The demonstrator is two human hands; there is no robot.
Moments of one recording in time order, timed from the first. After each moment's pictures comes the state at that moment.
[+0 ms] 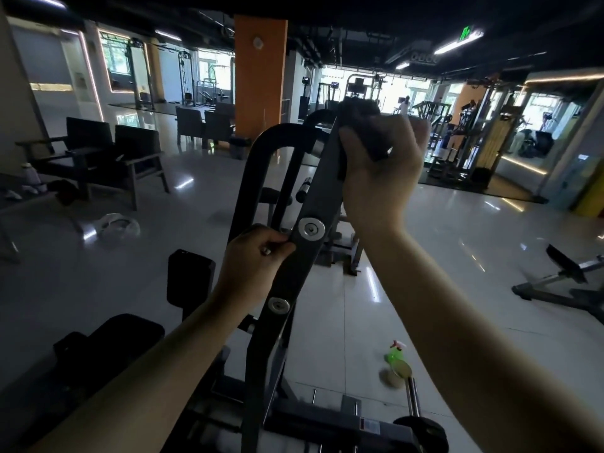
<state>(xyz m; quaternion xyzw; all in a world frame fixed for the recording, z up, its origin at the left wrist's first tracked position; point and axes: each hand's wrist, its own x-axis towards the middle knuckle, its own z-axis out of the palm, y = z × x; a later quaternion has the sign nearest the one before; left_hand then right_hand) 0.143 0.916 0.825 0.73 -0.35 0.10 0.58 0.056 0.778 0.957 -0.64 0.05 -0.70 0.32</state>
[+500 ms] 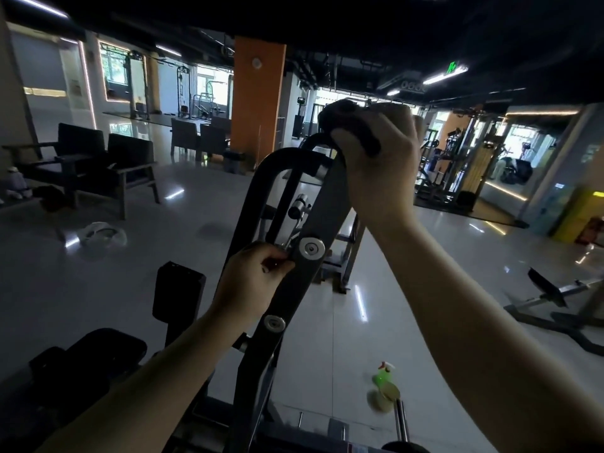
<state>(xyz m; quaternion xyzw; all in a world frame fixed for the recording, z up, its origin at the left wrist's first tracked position) 0.146 0.916 0.827 0.73 -0.39 0.13 0.54 0.059 0.776 0.993 -0.75 0.03 -0.64 0.15</state>
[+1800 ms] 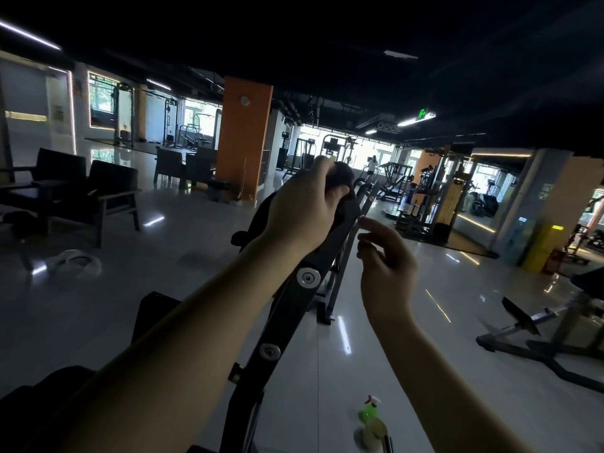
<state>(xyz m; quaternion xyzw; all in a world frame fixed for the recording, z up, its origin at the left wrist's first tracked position) 0.122 0.883 0.990 0.67 -0.46 0.31 0.50 0.011 0.788 0.924 -0.67 0.06 -0.57 0.47</state>
